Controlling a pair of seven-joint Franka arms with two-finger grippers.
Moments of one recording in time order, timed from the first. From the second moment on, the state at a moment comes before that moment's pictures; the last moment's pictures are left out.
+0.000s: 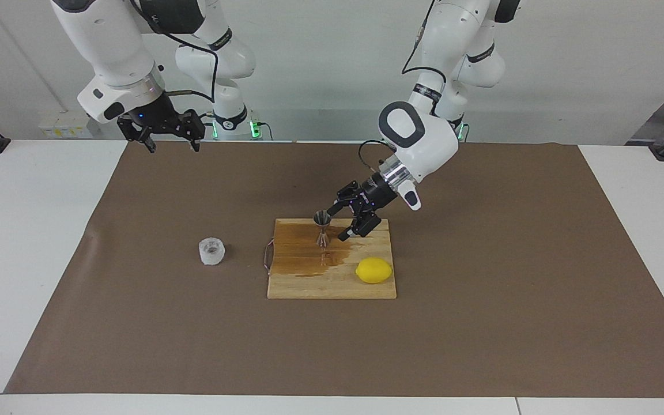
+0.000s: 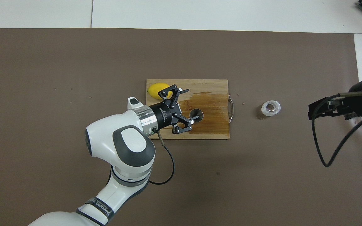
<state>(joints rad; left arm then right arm) -0.53 0.24 -0.10 -1.95 -1.42 2.67 -0.94 -0.06 0.00 0.12 -1.57 0.00 1.44 -0.05</state>
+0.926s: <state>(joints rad) -0.30 0.22 -0.08 -1.73 -0.25 2.14 -0.68 -0.26 -0.04 0.12 -1.84 0.11 1.70 -1.18</state>
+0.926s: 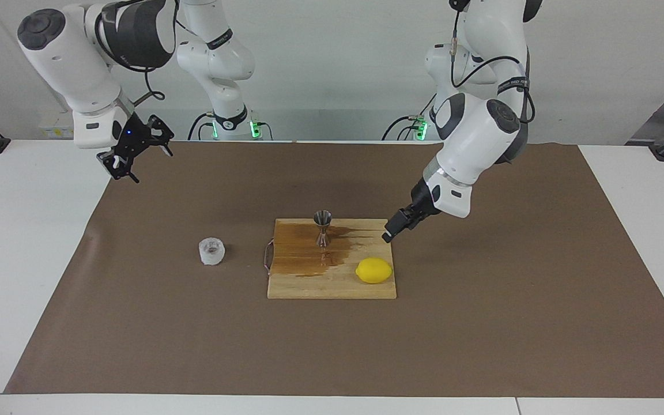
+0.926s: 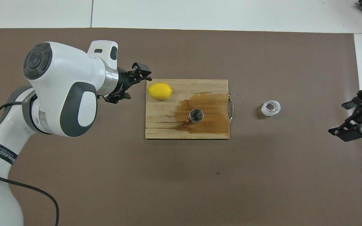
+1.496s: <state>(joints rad) -0.12 0.03 -0.06 -1.73 -0.08 1.87 -0.16 -0.37 0.17 0.11 -1.88 0.50 1.86 -1.81</state>
